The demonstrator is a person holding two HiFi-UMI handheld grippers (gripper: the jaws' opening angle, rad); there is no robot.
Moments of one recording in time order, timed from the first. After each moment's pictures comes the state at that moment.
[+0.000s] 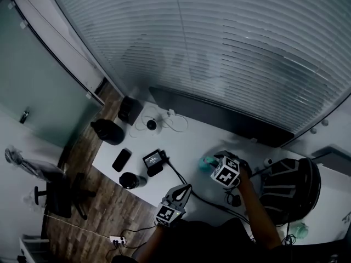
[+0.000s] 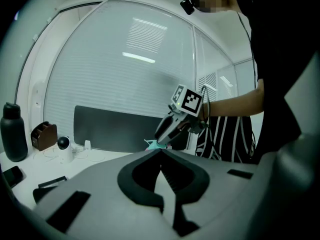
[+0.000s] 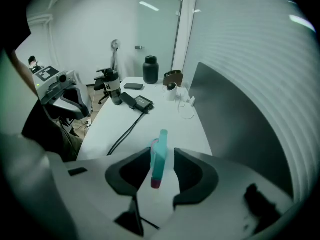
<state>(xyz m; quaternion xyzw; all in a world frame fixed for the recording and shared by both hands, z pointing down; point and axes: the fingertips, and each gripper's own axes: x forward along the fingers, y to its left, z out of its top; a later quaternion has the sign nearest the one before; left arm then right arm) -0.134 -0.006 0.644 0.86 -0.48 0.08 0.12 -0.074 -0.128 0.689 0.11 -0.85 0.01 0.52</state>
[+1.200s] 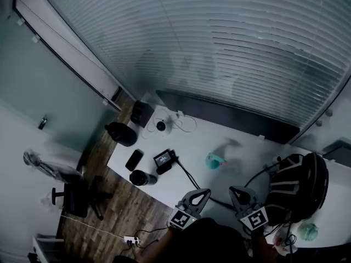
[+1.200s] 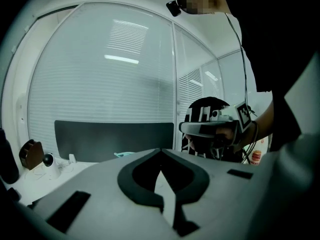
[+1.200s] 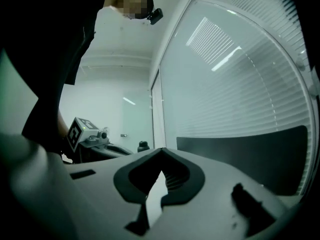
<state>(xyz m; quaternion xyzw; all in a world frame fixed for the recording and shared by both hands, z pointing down) -0.046 0.015 0.605 0.89 -0.44 0.09 0.06 0.019 -0.009 0.569 0.26 -0.97 0.03 -0.02</state>
